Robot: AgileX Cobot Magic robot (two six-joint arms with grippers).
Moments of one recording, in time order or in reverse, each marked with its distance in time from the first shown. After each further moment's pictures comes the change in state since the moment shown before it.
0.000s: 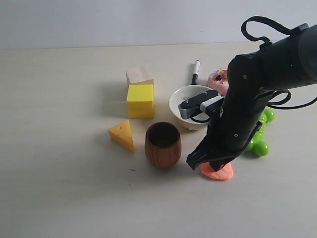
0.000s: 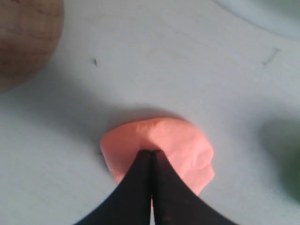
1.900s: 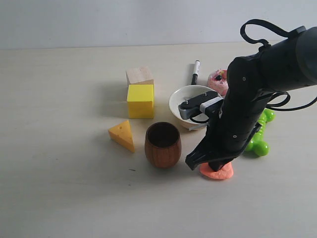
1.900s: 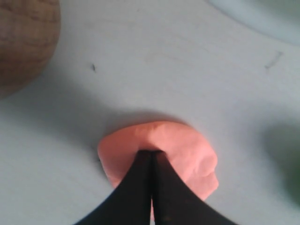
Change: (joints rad) left arm 0.000 0.000 0.000 0.000 0.000 0.000; right arm 0.000 0.024 0.007 0.008 -0.020 0.000
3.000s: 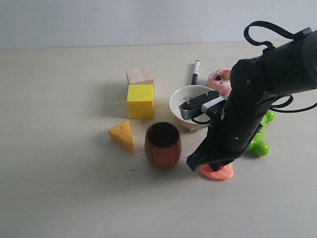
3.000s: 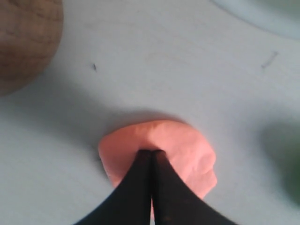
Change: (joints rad) left arm 0.000 0.000 0.000 0.000 0.000 0.000; right arm 0.000 -0.044 0.026 0.000 -0.043 0.000
